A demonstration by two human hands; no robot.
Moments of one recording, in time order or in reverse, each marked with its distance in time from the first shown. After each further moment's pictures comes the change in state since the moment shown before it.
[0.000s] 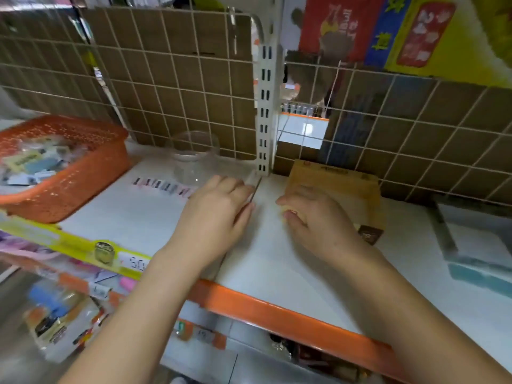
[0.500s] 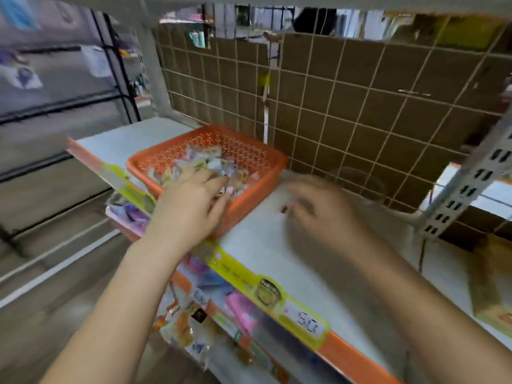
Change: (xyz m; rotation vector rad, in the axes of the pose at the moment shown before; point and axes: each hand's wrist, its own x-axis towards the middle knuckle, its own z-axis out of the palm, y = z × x) left_hand -0.094 -0.259 -0.103 0.251 0.046 -0.374; right_hand 0.183 -0.185 0.125 0.114 -0.053 -0.306
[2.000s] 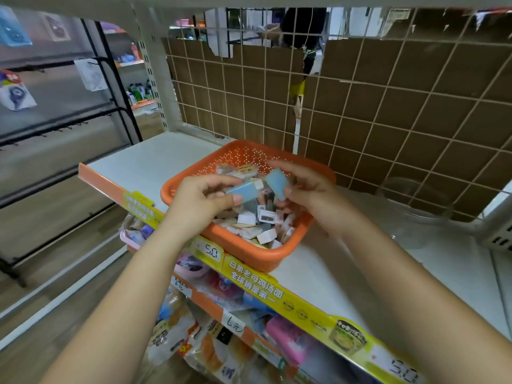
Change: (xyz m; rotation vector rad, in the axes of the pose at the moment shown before) left_hand 0.036 -0.096 -0.001 -1.040 -0.042 -0.418; right_hand 0.093 -0.054 0.056 0.962 -0.125 0.325
